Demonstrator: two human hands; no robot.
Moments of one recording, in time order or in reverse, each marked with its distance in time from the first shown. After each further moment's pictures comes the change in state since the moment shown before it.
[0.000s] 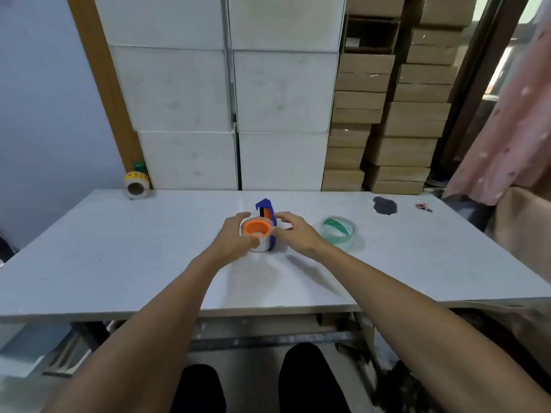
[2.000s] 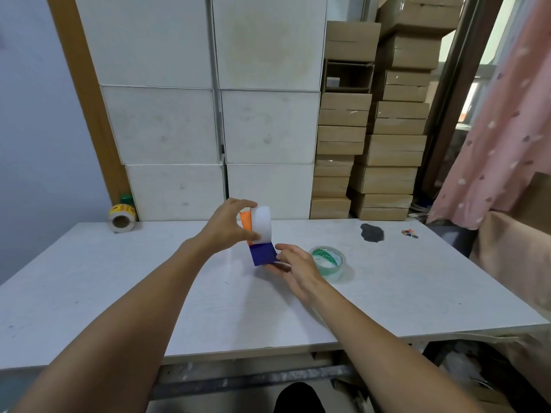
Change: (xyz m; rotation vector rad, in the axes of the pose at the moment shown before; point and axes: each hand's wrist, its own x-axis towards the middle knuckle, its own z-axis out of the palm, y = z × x) left_hand 0.070 0.053 -0.031 0.296 0.089 0.319; right_hand -0.016 -0.008 -0.007 1.069 0.210 0.217
